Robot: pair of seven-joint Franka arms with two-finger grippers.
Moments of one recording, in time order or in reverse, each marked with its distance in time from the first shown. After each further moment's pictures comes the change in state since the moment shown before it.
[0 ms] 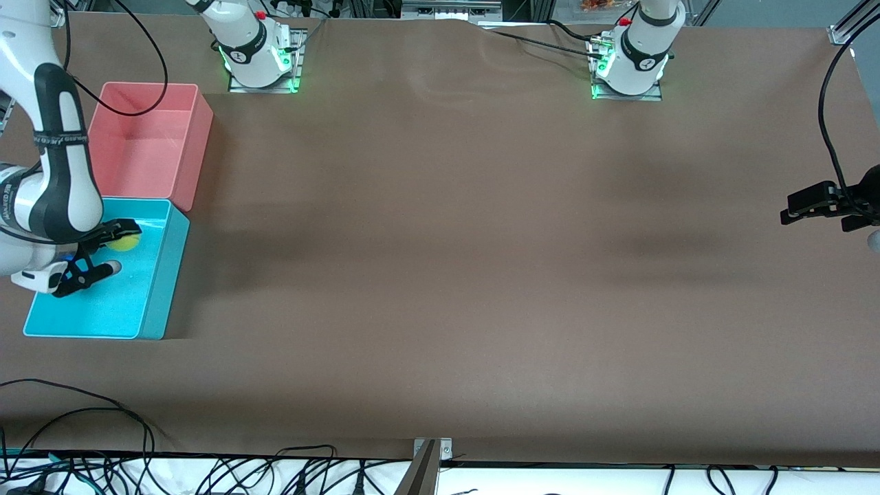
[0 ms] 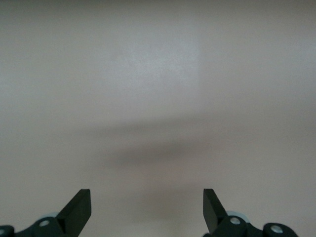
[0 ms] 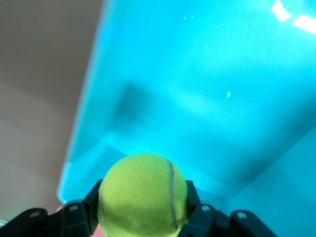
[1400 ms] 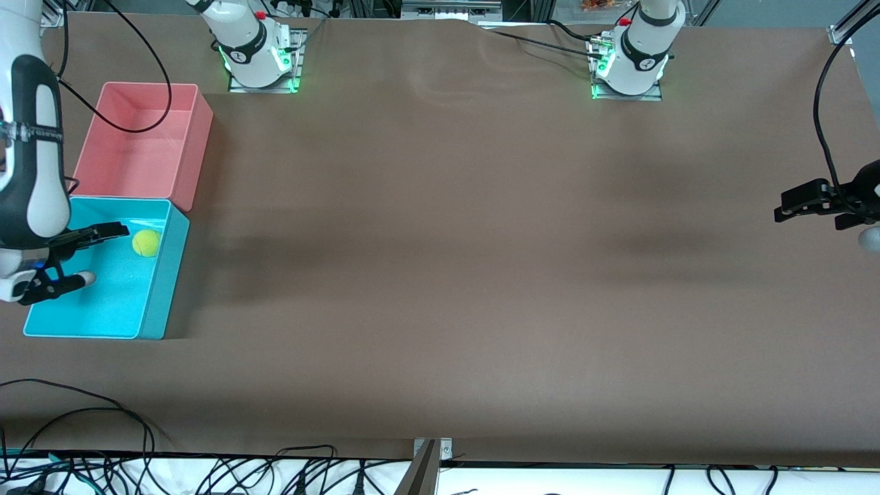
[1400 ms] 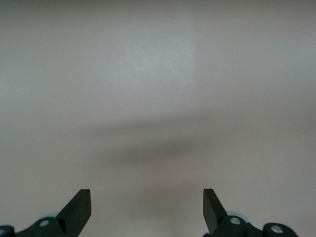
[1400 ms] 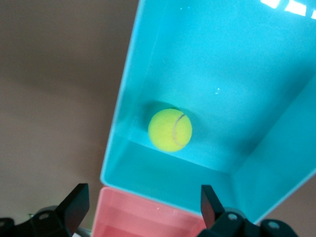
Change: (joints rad) left arm -0.024 -0.006 0.006 -0.005 0.000 -0.008 0.000; right arm 0.036 0.013 0.016 0.266 0.027 -0.264 0.174
